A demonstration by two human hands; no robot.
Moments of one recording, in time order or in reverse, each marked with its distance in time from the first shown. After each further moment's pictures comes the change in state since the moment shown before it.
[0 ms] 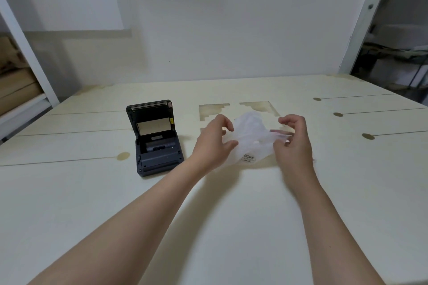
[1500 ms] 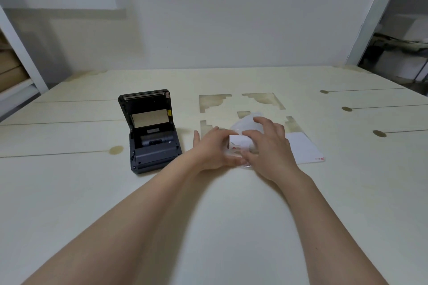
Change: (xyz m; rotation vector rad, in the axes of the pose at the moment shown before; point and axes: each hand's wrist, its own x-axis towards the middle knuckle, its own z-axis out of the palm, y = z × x) left_hand 0.022 -0.041 0.009 0.314 -0.349 -0.081; right_hand 0.006 0.016 0.037 -0.834 -0.464 -0.186
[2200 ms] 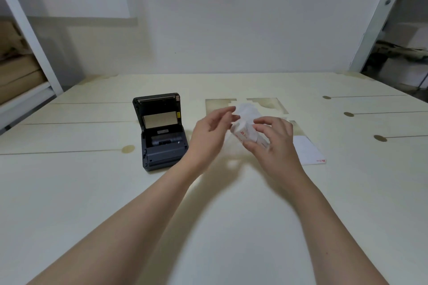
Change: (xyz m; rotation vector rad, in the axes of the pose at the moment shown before) left_hand -0.043 0.023 -0.022 -0.804 0.404 0.108; right_hand -0.012 -0.013 -0.011 0.482 0.285 -0.103
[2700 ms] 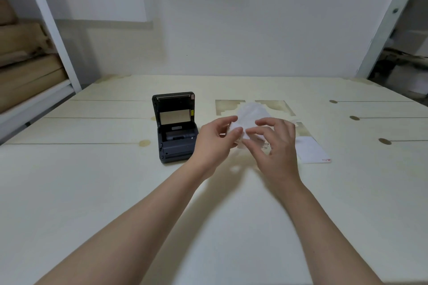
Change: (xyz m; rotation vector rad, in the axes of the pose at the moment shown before) left_hand -0.028 0.008 -0.013 -0.017 0.043 -0.123; right_hand -0.022 -0.032 0.012 -0.025 0.201 -0.194
